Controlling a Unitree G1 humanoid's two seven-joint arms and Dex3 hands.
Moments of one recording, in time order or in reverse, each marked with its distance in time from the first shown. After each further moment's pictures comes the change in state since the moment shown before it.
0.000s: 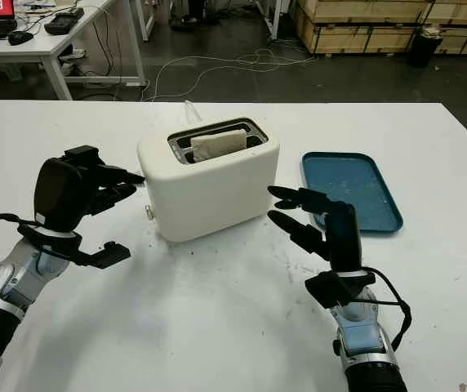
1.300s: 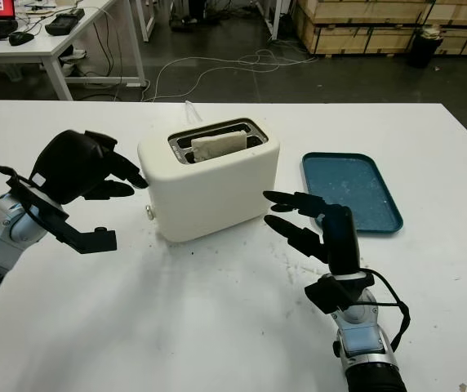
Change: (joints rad) left arm -0.135 0.151 -0.028 -0.128 -0.002 0.029 -0.487; right arm -0.001 0.000 0.000 0.024 0.000 -0.042 0.035
